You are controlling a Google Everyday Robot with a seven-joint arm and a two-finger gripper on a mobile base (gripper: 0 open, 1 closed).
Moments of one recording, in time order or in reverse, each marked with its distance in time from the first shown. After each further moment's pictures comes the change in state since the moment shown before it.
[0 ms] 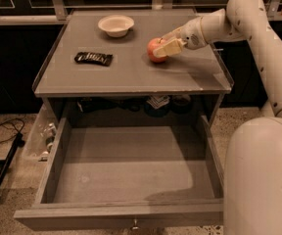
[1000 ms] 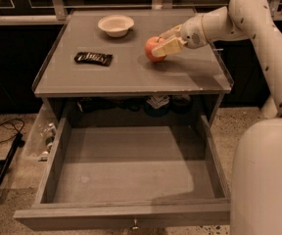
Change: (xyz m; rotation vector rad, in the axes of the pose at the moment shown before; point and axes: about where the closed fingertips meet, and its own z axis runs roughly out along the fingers) arm -0.013 0.018 -0.007 -0.033 -0.029 -0.039
